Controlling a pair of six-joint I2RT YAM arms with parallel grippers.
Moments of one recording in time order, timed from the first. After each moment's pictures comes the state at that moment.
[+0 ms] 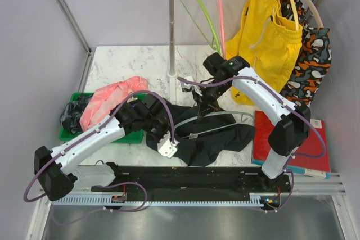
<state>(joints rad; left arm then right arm) -0.82 1.18 1.04 -0.93 0.58 1.61 0.59 1.74 1.70 -1.34 -0.78 -0.95</state>
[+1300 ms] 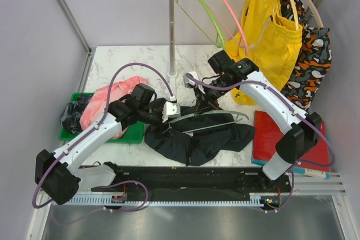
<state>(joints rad) -0.60 1.17 0.98 -0.72 0.73 0.66 0.57 1.64 1.65 -1.20 -0.89 -0.86</state>
